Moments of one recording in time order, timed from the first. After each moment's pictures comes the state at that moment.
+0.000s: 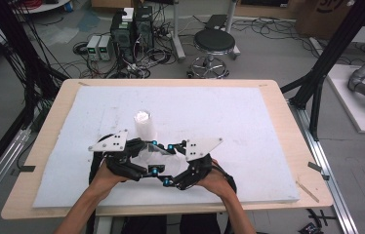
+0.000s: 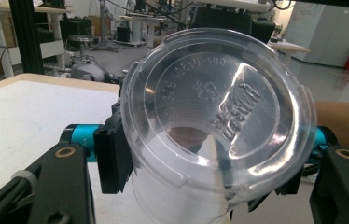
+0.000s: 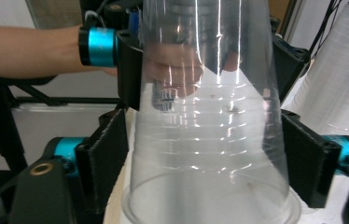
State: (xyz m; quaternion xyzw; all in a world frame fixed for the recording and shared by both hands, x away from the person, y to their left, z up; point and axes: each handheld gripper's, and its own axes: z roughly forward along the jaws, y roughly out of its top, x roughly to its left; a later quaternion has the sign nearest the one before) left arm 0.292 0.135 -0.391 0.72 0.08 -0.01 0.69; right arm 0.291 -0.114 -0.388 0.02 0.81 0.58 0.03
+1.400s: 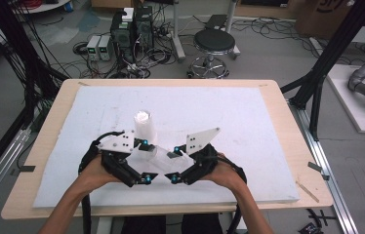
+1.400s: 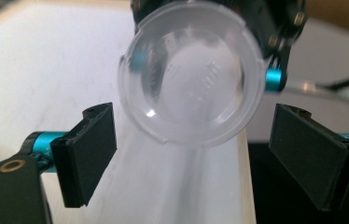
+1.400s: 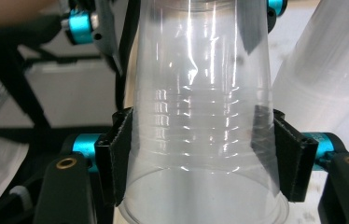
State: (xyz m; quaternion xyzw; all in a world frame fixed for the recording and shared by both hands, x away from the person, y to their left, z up) left arm 0.287 0.137 -0.359 0.86 0.08 0.03 0.50; right arm 0.302 -0.124 -0.370 0.03 0.88 0.48 -0.01
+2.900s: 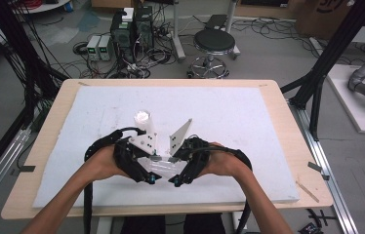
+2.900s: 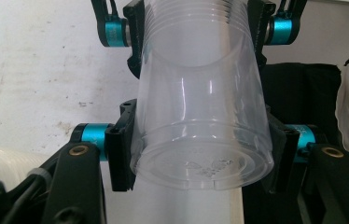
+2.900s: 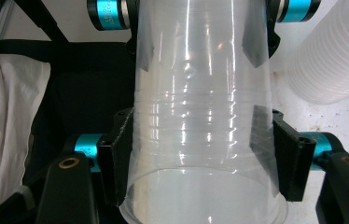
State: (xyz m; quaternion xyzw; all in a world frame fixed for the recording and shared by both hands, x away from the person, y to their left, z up) left arm 0.294 0.102 -0.336 0.94 0.03 -0.01 0.34; right arm 0.305 -0.096 -0.338 -0.01 0.96 0.28 -0.05
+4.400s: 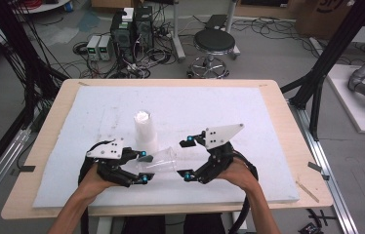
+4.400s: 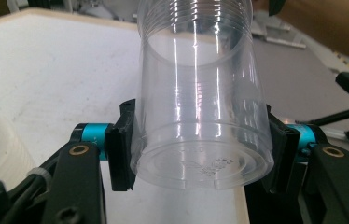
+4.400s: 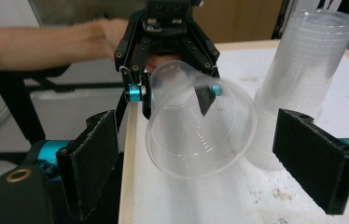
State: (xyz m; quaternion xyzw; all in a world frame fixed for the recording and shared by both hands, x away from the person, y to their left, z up) left arm 0.286 0.160 -0.410 0.79 0.10 0.00 0.61; right arm 0.297 -0.157 -0.345 0.04 0.84 0.54 0.01
